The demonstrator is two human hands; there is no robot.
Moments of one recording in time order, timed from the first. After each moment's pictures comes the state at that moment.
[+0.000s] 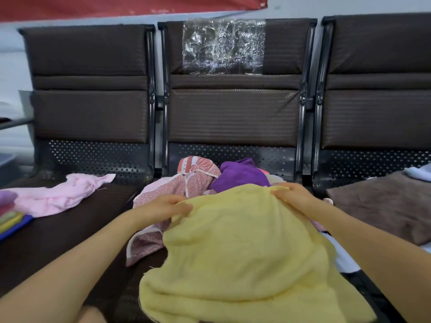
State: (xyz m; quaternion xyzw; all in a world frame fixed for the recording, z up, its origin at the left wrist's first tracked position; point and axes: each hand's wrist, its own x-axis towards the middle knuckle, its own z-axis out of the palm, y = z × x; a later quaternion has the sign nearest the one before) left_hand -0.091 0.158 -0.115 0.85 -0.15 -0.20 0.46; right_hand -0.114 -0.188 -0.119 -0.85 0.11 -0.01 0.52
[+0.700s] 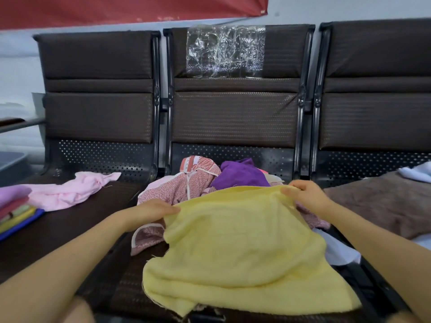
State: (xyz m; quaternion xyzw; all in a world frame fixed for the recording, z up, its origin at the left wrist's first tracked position) left_hand -0.108 0.182 -0.118 0.87 -0.04 -0.22 0.44; right_hand -0.133 -0.226 -0.122 -0.87 0.02 -0.07 0.48
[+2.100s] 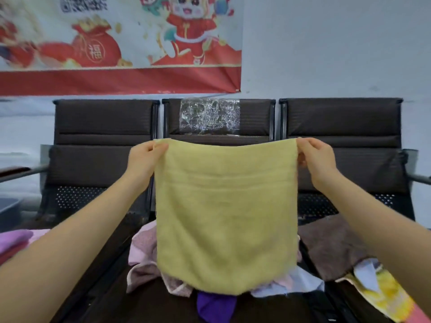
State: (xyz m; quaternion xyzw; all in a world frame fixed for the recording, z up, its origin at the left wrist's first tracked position) left_hand -0.145 0.131 0.092 0.71 -0.11 0.23 0.66; right_hand -0.208 -0.218 0.095 -0.70 0.03 -0.37 0.61
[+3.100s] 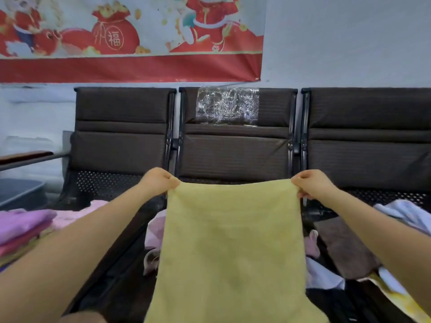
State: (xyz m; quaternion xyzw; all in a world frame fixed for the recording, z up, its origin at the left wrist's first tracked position) left_hand -0.112 0.171 0.019 0.93 -0.02 0.07 0.36; right_hand -0.176 -0.208 0.024 -0.88 0.13 -0.15 0.44
